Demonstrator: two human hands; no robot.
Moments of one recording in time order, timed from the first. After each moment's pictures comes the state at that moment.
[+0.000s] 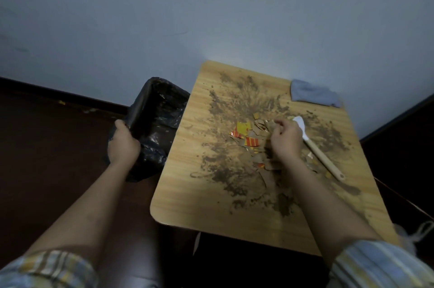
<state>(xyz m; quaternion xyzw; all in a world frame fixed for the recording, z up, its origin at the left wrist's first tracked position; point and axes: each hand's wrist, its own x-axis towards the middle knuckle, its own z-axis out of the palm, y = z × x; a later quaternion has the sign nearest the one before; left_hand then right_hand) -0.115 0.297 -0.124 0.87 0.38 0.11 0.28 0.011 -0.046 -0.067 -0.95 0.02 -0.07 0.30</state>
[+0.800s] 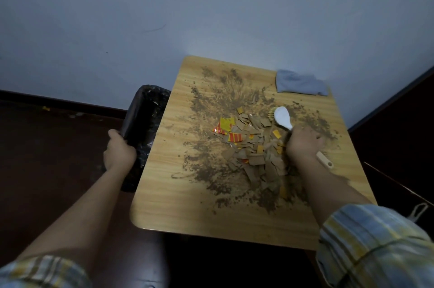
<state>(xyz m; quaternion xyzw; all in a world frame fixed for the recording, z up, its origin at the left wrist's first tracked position) -0.100 0.259 -0.132 0.85 0.42 0.07 0.31 0.036 -0.121 -0.076 -0.99 0.14 0.05 -0.06</state>
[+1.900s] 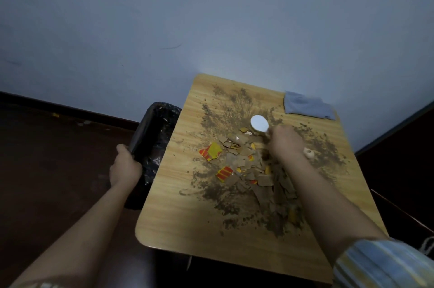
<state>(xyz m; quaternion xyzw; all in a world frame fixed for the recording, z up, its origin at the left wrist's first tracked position) -0.112 0.263 -0.132 0.86 0.40 0.06 0.32 0.043 -0.048 -0.032 -1.00 -0.05 0.03 -0.07</state>
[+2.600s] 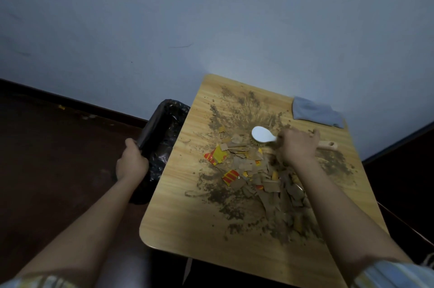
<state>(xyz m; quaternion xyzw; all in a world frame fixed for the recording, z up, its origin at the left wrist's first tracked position) -0.105 0.267 -0.135 0.86 0.40 0.06 0.33 0.044 -0.050 -0.023 -0.99 -0.07 0.01 -0.13</state>
